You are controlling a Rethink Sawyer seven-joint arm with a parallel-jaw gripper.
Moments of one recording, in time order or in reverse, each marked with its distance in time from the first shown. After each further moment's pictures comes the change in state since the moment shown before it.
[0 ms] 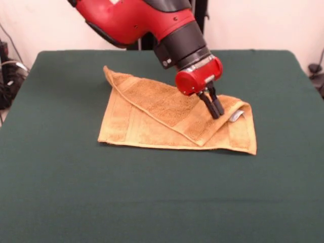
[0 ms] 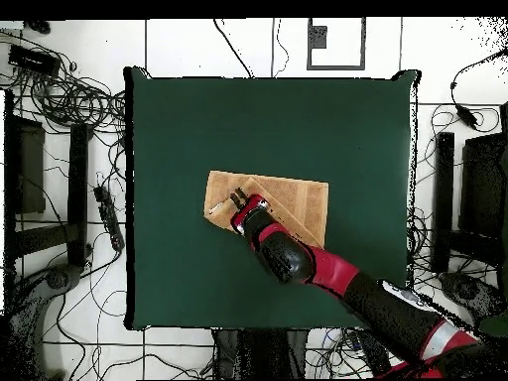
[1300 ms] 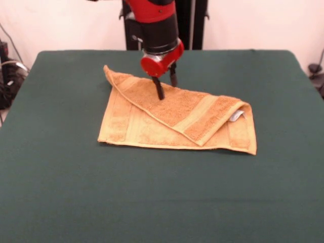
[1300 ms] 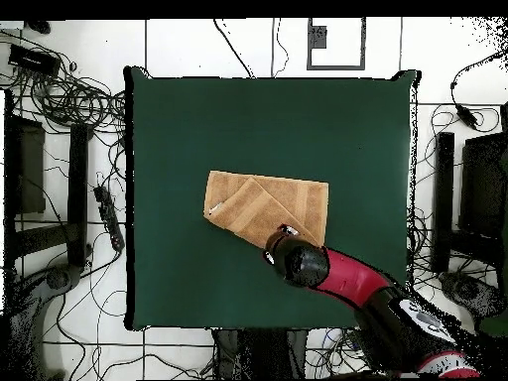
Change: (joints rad) arm 0.352 -0.334 -0.498 -0.032 0.203 0.415 0.030
